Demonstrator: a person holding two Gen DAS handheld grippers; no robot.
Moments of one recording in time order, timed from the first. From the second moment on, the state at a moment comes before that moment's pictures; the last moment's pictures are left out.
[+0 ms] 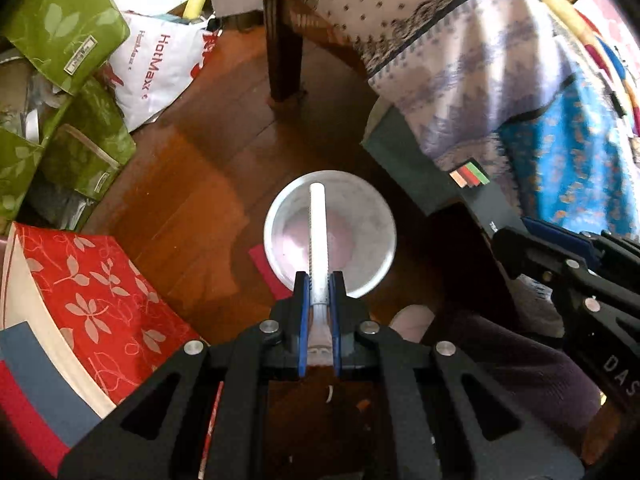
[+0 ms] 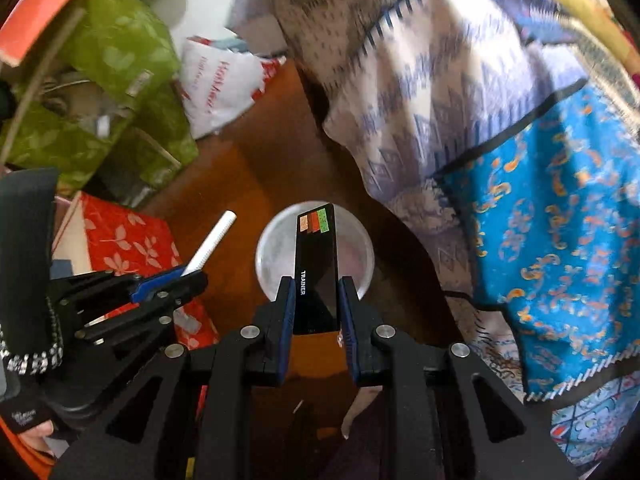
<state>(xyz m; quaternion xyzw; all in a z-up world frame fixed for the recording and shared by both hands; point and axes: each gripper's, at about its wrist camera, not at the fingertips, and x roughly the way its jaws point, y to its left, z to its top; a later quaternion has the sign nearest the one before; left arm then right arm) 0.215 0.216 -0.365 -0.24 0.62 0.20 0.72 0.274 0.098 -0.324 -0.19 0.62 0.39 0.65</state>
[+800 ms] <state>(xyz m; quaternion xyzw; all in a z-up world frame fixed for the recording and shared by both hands) 0.199 0.237 -0.339 -0.27 0.58 0.22 0.73 0.279 0.089 -0.302 -0.19 0.61 0.40 0.66</state>
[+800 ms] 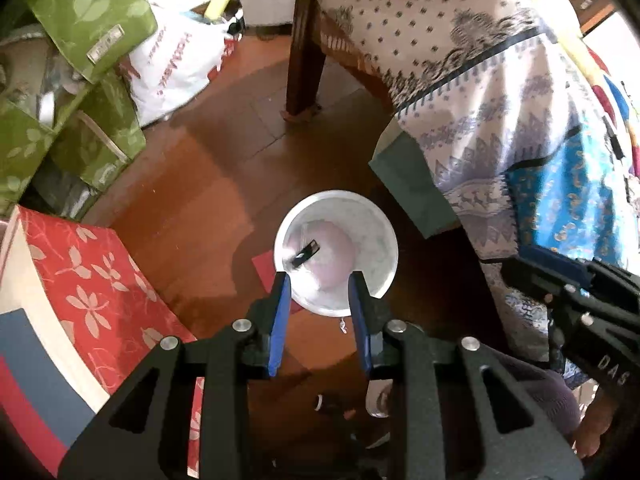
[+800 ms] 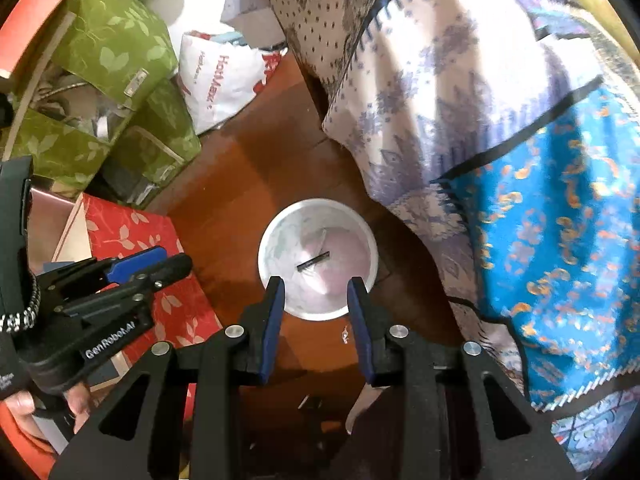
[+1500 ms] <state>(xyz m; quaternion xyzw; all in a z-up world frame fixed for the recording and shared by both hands) 0.209 0.160 -0.191 -0.17 0.48 0.20 0.84 0.300 -0.014 -0.174 -0.10 0.51 0.37 0.77</state>
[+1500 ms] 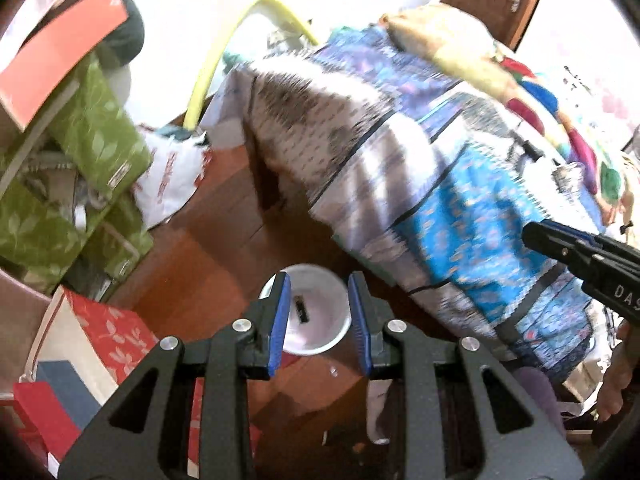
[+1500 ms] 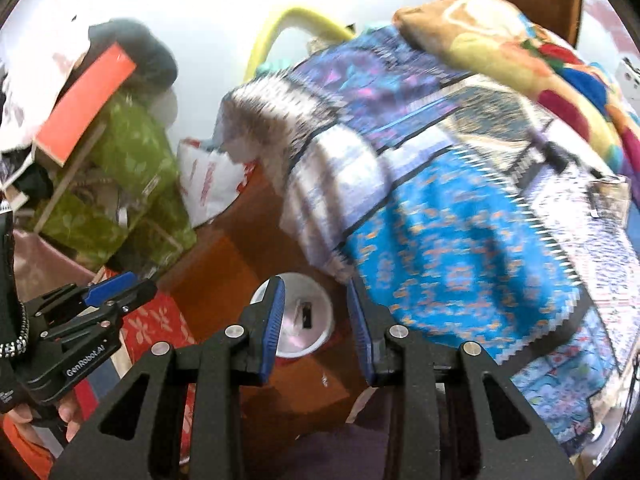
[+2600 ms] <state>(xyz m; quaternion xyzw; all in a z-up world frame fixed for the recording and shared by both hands) 0.495 -0.044 -0.177 -0.10 0.47 0.04 0.88 0.478 -0.276 -0.157 0.00 0.46 0.22 0.86</state>
